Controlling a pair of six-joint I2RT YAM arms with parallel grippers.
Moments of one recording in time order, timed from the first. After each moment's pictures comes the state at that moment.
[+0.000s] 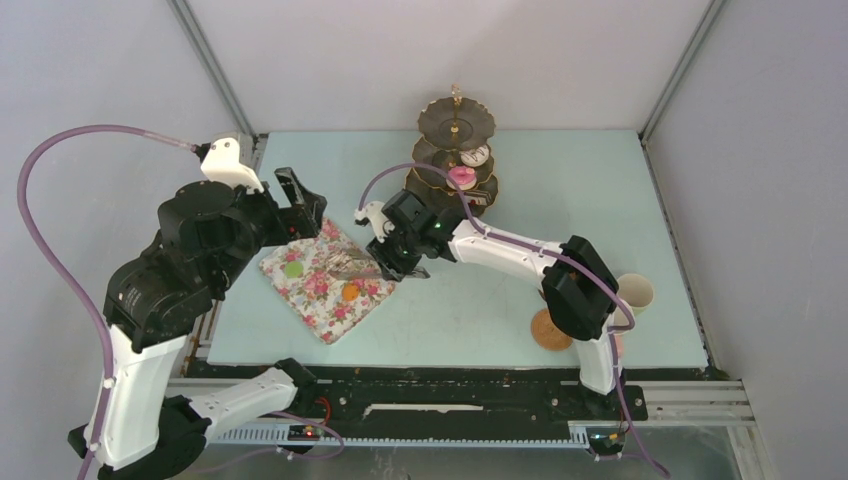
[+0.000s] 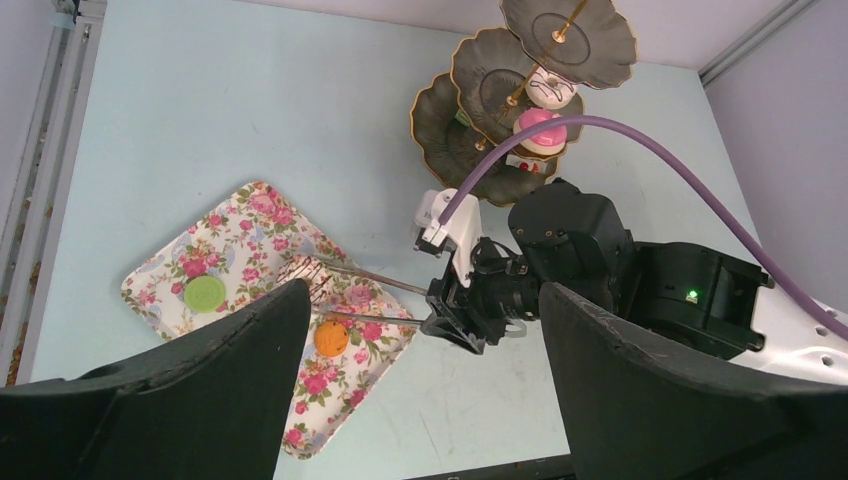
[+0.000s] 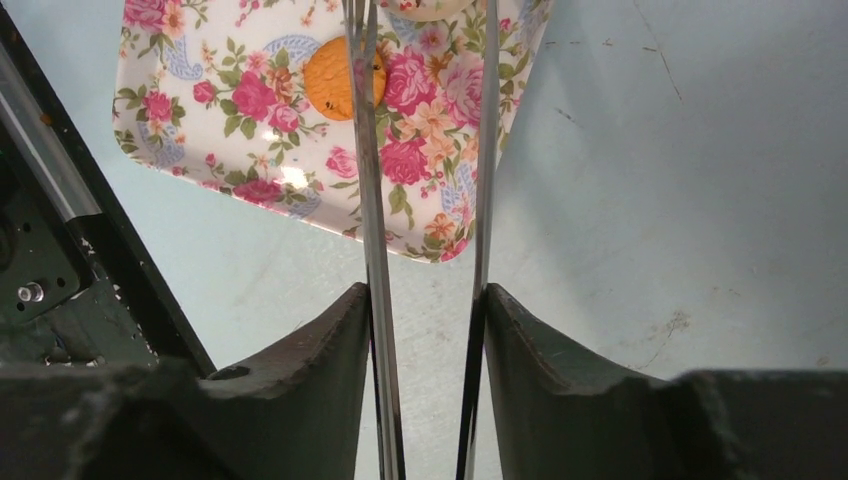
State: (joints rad) left arm -0.64 0.97 1.74 -1.13 -0.42 -0.44; right arm 0.95 2.00 1.61 -0.49 -0.23 -0.01
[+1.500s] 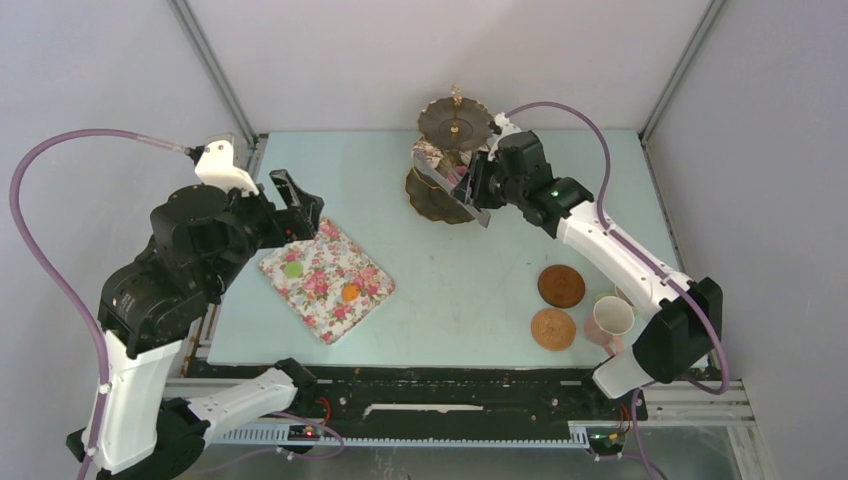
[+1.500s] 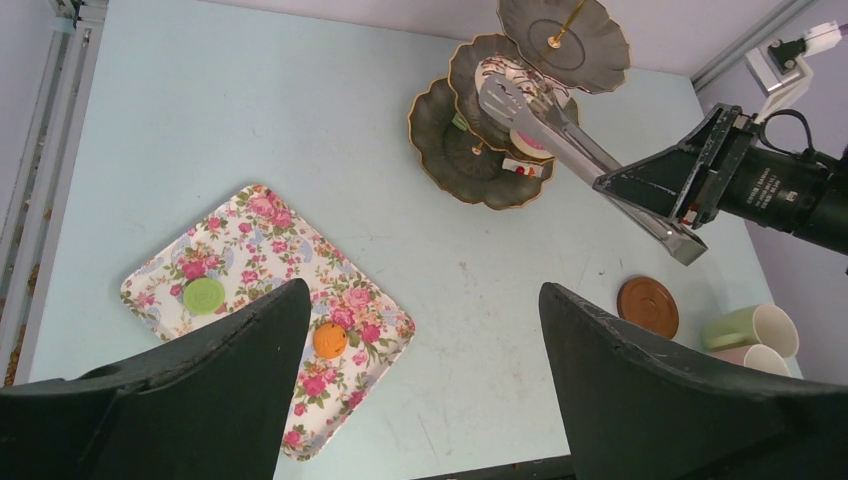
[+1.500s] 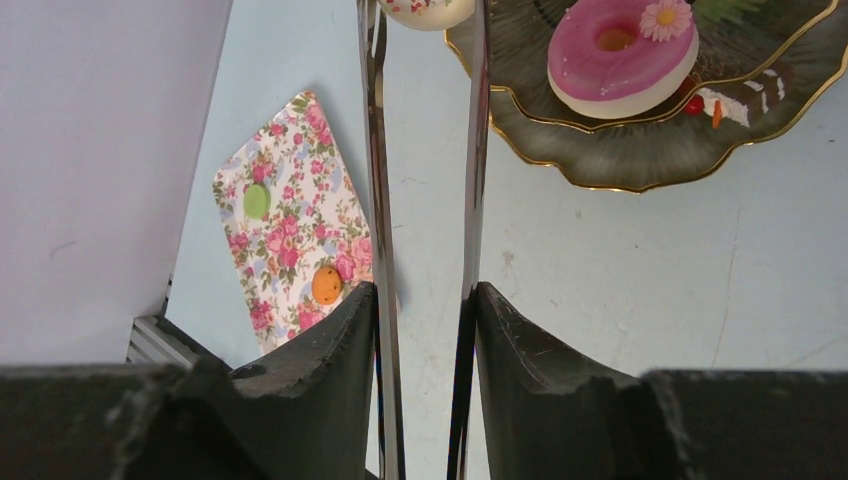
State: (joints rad) left arm -0.64 0.95 1.74 -1.13 -0.42 -0.44; right arm 0.58 1.51 1.41 -0.43 -0.10 0.57
